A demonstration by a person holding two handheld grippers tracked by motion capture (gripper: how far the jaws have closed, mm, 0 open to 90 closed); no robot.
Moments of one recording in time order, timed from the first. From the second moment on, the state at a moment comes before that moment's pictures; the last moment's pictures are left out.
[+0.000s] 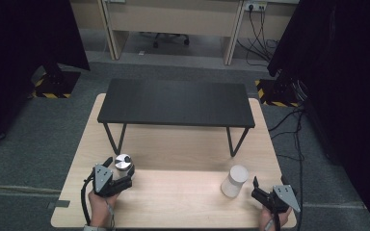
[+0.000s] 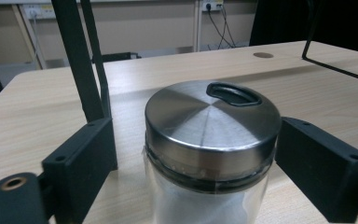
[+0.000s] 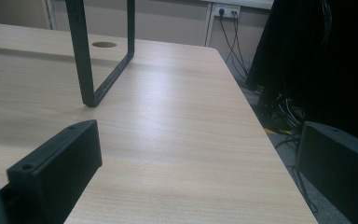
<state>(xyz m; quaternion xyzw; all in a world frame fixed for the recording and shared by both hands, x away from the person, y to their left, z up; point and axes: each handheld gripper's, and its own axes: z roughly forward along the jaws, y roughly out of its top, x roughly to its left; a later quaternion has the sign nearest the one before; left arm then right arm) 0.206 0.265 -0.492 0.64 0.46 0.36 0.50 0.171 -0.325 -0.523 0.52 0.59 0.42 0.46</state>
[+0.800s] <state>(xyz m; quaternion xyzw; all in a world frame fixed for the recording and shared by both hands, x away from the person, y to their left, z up) 0.204 0.256 -0.499 0.62 0.46 0.38 0.51 0.172 -0.325 -0.522 0.52 0.59 0.41 0.46</state>
